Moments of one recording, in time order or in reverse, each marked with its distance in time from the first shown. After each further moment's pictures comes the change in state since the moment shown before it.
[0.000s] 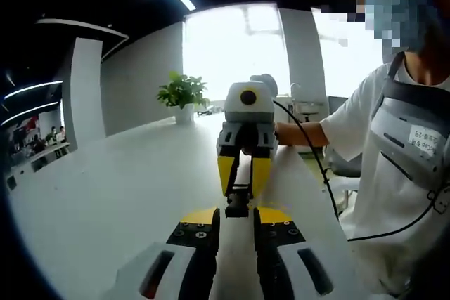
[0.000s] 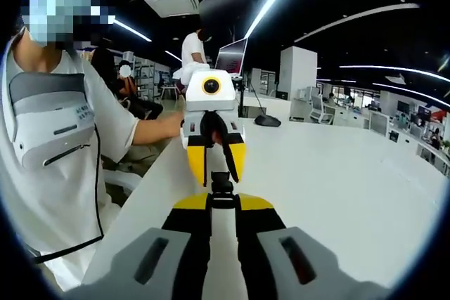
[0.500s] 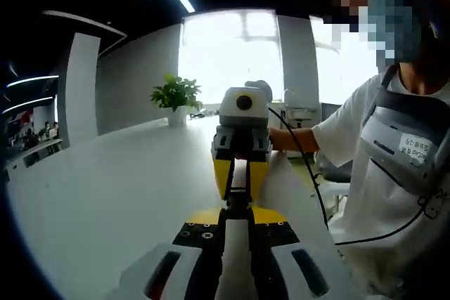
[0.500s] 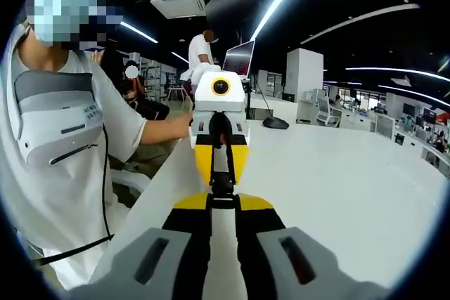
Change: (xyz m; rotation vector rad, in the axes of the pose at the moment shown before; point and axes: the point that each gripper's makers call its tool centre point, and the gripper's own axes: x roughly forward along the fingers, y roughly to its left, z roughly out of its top) left arm 0.000 -0.012 -0.001 0.004 0.020 -0.058; right arm 0.001 0.013 0.002 -0.021 -0.003 0.053
